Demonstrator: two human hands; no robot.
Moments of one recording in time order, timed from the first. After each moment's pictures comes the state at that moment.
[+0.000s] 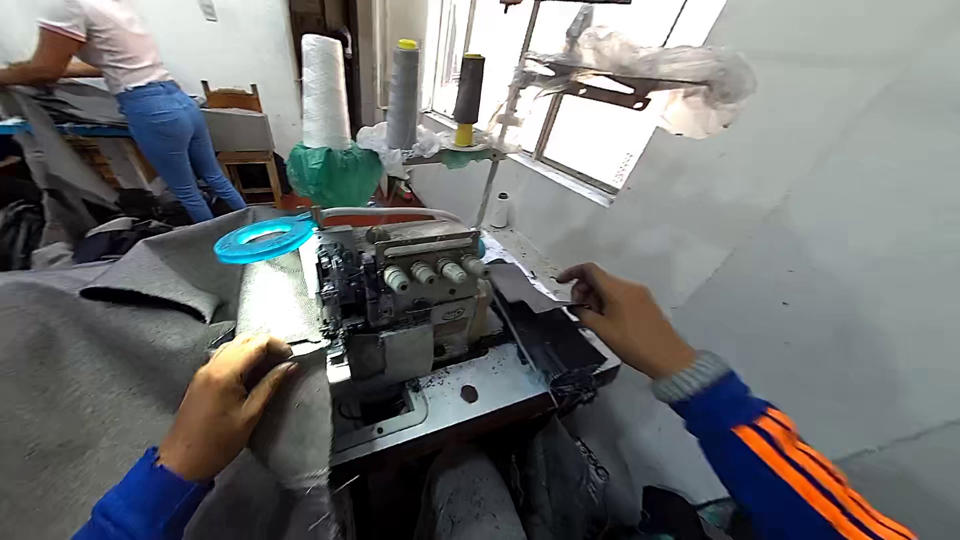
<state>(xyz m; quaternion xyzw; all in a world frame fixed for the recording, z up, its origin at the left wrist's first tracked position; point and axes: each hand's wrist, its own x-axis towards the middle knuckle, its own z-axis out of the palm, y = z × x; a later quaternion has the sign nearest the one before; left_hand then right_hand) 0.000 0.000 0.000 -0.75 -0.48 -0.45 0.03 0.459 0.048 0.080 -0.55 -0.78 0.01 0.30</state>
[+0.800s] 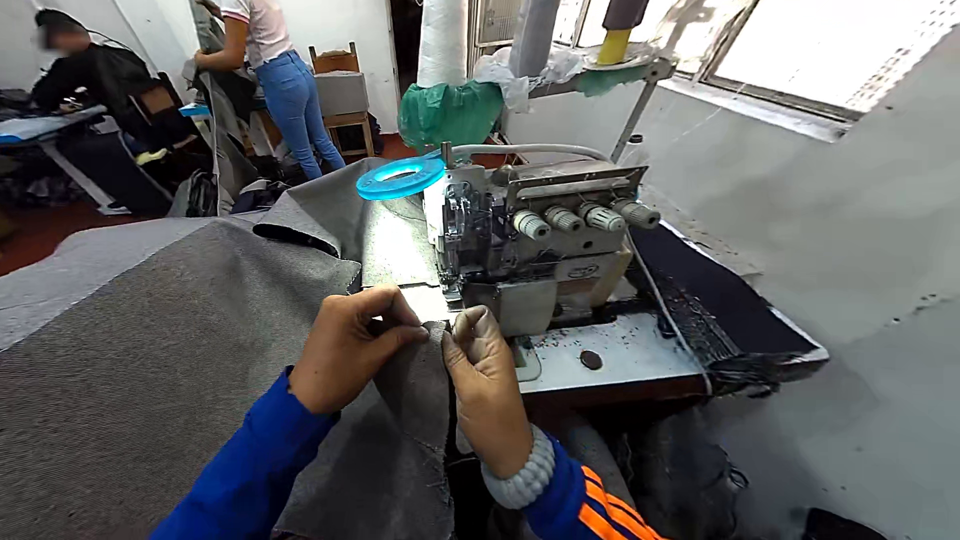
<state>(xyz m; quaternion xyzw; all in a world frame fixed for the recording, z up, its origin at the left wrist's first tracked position) 0.011 -0.037 0.049 -0.75 -0.43 -0.48 -0.17 0.170 -0.034 0.016 -0.30 -0.51 0.53 0.61</state>
